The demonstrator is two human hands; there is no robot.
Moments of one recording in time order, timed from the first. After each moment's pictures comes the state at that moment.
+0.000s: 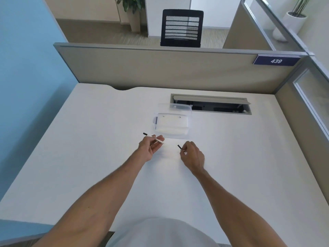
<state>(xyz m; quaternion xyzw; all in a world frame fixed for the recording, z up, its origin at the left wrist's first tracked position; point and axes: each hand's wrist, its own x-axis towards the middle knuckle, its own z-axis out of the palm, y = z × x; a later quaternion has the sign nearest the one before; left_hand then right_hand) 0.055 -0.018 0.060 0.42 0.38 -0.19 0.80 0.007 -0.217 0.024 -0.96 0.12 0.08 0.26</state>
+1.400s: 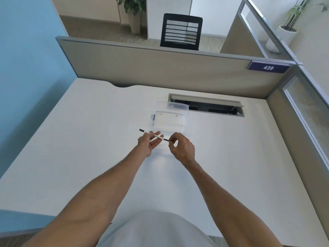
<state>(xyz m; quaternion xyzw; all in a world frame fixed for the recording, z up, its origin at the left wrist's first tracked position) 0.038 -0.029 0.066 0.42 0.37 -0.16 0.81 0.001 -0.193 0.058 -0.95 0.03 0.01 0.31</state>
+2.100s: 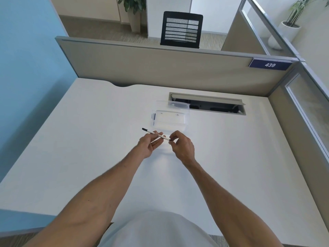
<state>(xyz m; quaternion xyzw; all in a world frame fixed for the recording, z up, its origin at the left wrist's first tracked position) 0.036 -0.024 0.065 0.41 0.34 -0.21 0.82 0.002 -0.191 0.059 -0.93 0.05 0.03 0.35</state>
